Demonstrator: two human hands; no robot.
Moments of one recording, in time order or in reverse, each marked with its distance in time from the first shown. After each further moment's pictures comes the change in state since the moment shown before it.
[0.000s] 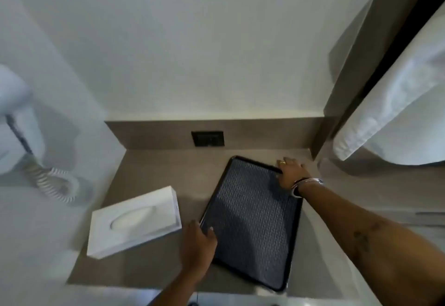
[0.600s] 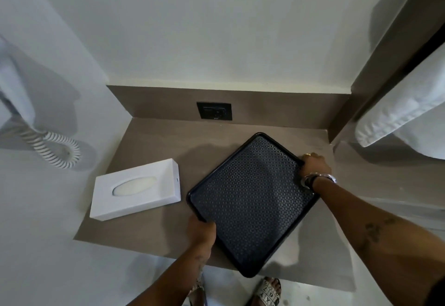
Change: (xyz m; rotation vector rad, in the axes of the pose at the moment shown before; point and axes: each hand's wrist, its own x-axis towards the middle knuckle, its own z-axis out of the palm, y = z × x) left_hand 0.001 -0.001 0.046 -0.574 -0.066 -0.496; right_hand 0.010 0.042 0.039 0.202 -0.007 0.188
